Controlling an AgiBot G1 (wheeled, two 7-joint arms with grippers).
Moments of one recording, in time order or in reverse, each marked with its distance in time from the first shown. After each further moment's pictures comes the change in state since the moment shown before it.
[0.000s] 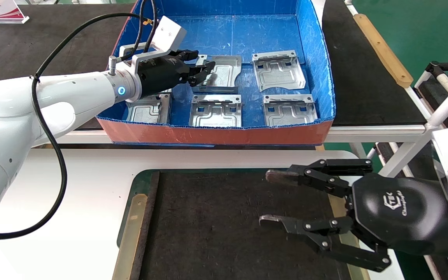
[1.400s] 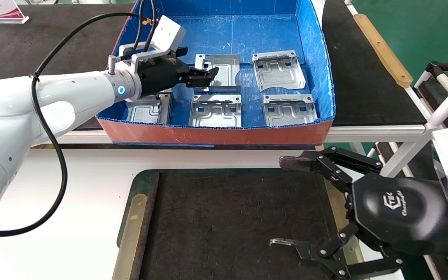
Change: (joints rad) left arm -0.003 0.001 -0.009 0.005 0.002 0.005 0.008; right arm 0.000 0.000 0.000 0.000 0.000 0.000 0.000
